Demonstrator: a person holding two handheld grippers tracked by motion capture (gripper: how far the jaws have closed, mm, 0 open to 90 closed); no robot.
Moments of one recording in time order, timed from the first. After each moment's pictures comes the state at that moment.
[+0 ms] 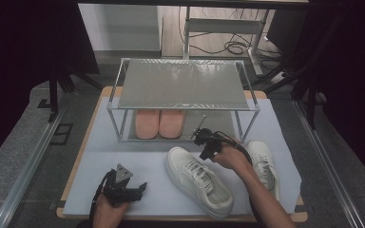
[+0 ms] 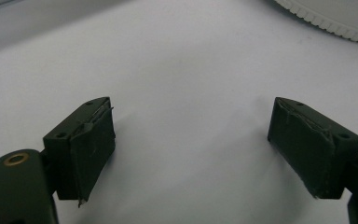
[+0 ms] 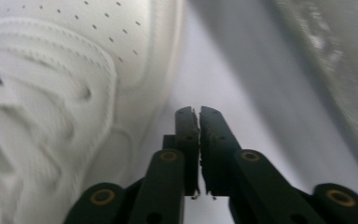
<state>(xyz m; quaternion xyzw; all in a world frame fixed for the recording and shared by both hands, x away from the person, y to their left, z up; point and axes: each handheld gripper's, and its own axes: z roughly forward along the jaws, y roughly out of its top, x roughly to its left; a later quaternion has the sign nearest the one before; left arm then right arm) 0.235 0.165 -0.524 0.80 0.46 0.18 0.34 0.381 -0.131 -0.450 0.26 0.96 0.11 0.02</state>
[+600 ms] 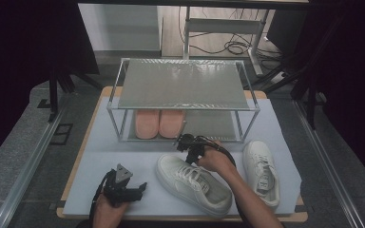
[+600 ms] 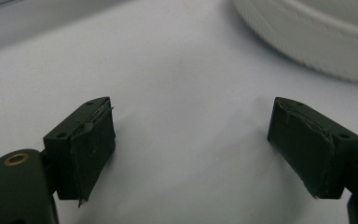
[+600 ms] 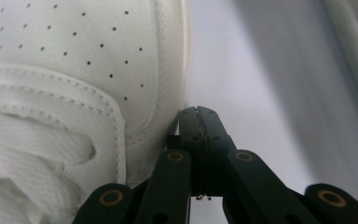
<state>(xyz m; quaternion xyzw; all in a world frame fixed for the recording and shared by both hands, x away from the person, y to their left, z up) 0.235 0.165 -0.524 0.80 0.46 0.18 0.34 0.371 -0.080 -0.462 0.21 0.97 0.10 0.01</state>
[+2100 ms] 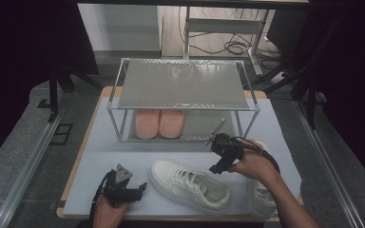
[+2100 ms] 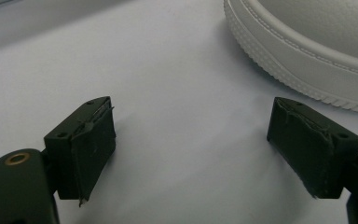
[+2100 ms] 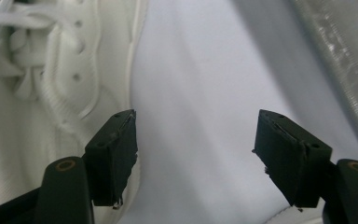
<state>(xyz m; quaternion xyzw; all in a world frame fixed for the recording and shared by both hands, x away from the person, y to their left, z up) 0.234 0.165 -0.525 0.80 0.46 0.18 0.34 0.333 -0.175 -0.403 0.23 0.96 0.13 0.03</state>
